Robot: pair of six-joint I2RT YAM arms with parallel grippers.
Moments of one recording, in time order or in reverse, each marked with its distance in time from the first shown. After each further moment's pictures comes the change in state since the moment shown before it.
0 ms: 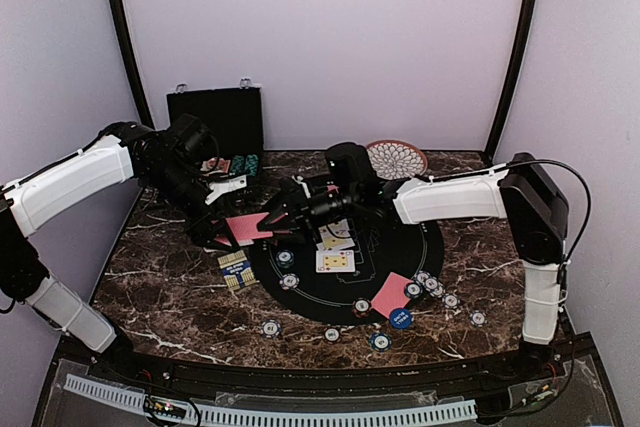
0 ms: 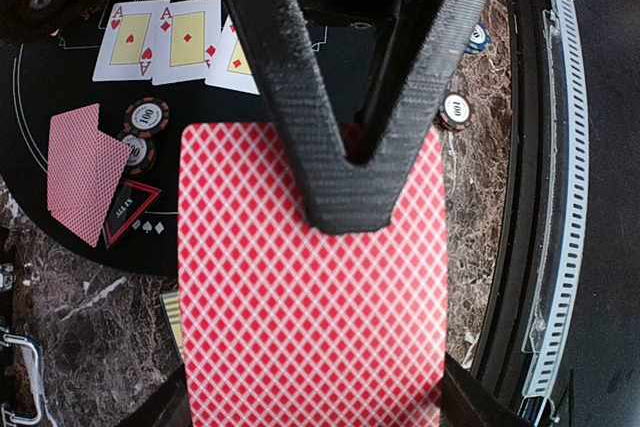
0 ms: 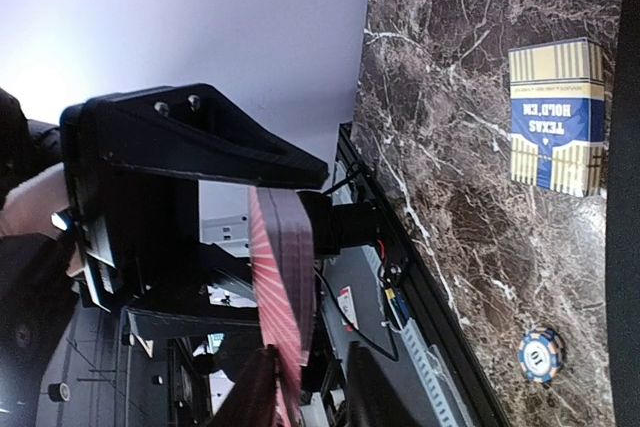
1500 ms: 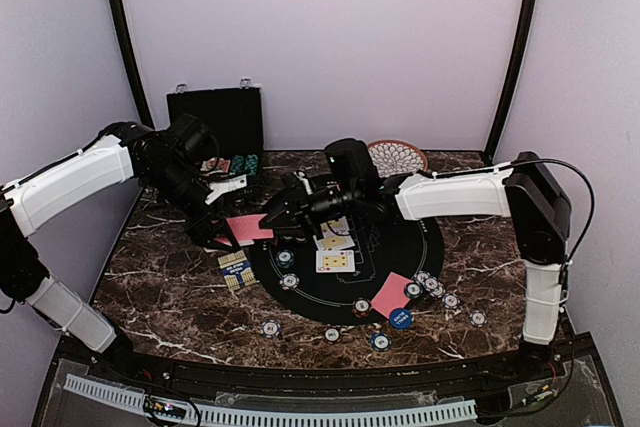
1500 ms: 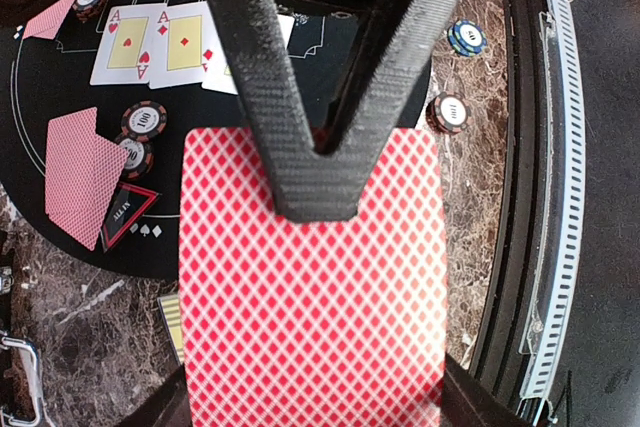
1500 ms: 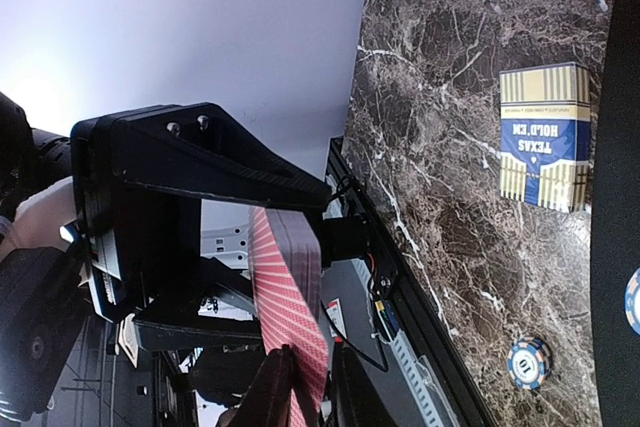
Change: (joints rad) left arm 0.000 0.000 0.001 0.000 0.010 -0.001; right arm -0.005 -0.012 0.026 -0.066 0.042 -0.061
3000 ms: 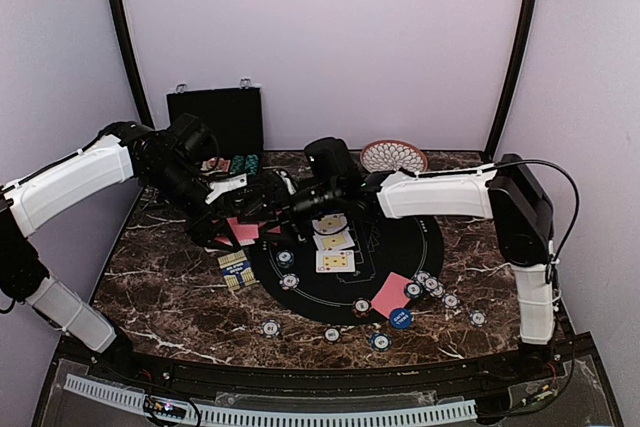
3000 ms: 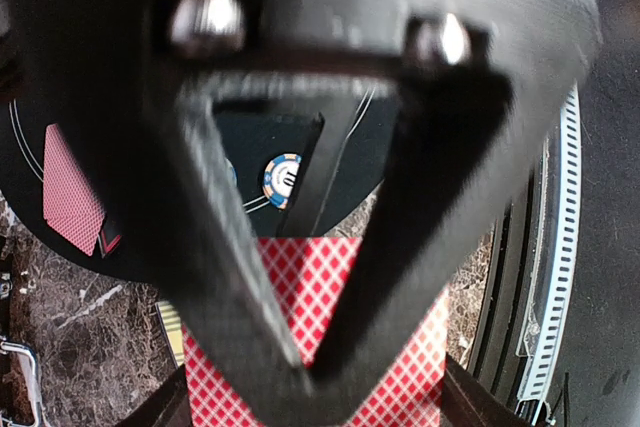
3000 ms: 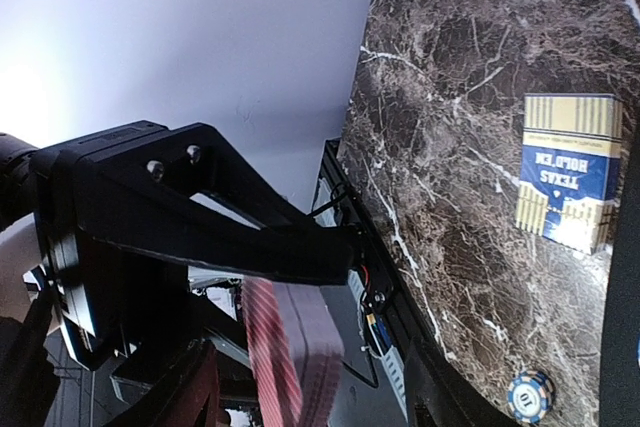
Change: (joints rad) left arm 0.000 0.000 0.002 0.002 0.014 0.000; right arm 0.040 0.091 0.147 -0.082 0.023 -0.055
